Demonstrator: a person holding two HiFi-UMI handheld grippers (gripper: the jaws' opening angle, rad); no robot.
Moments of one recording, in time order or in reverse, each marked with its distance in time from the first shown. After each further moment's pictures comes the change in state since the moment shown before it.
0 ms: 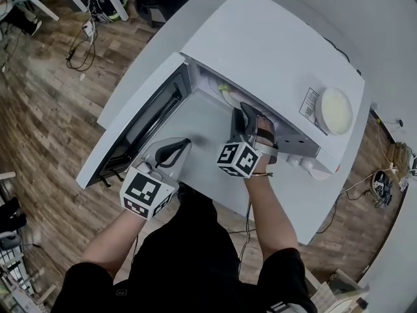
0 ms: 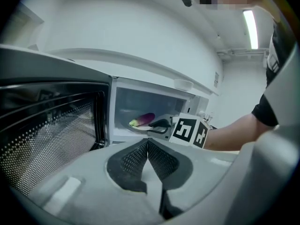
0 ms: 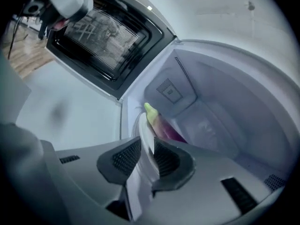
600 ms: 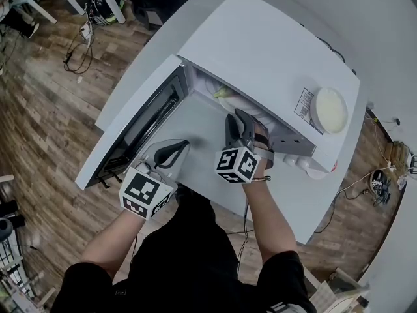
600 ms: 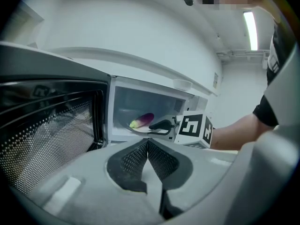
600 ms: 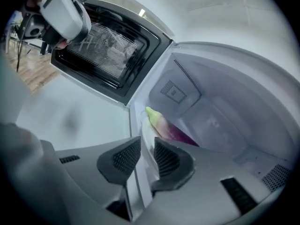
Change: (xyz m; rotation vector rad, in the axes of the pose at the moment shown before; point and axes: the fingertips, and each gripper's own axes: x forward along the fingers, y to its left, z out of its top) left arm 0.002 -0.002 -0.001 -0.006 0.004 -0.015; right arm -0.014 0.012 0.002 0.083 -0.022 0.099
